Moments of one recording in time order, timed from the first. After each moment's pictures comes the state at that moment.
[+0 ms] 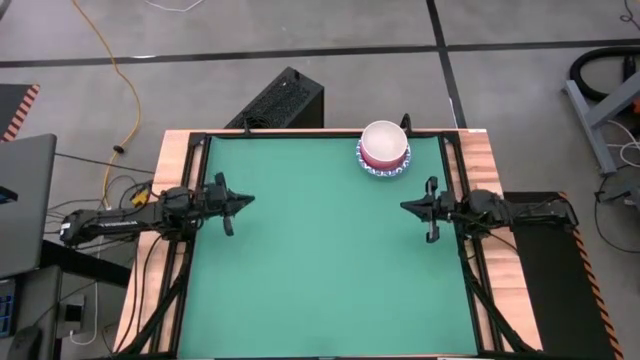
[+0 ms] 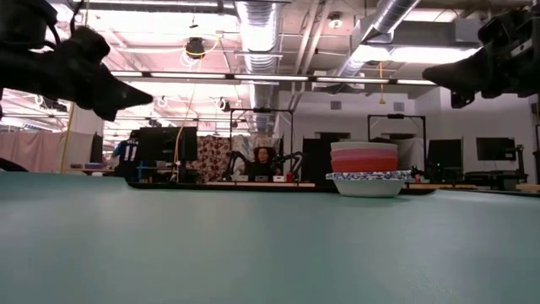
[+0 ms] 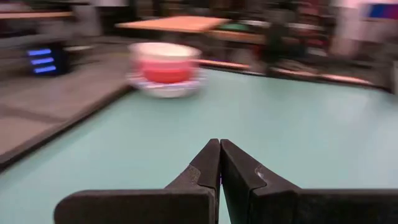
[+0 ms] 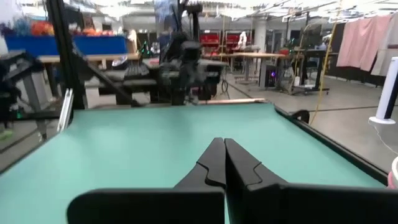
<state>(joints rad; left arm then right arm) 0.16 0.17 0.01 0.14 -0.13 -0.06 0.04 0.01 0.01 0.06 0.16 0.01</state>
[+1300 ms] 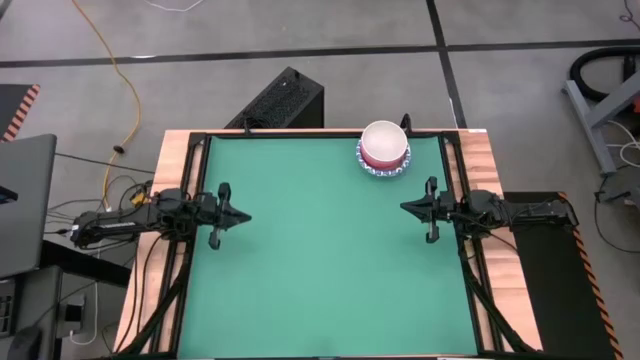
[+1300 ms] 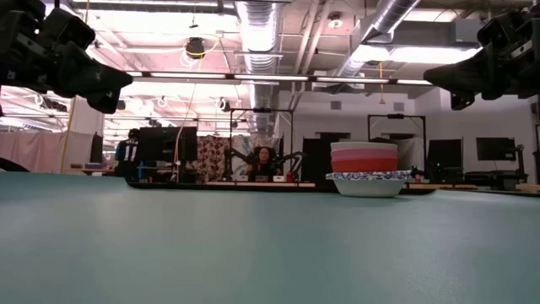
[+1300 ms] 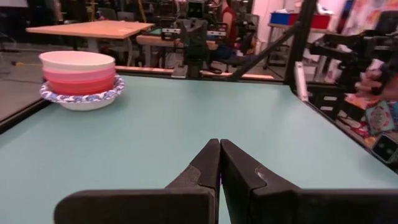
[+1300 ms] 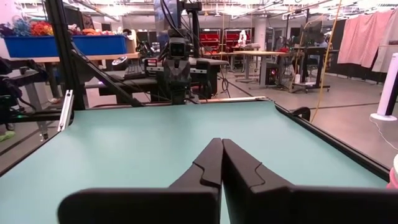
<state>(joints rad) 0.12 0.00 0.03 0.00 0.16 -0.09 0.04 0.01 0.01 0.05 0.16 0.03</state>
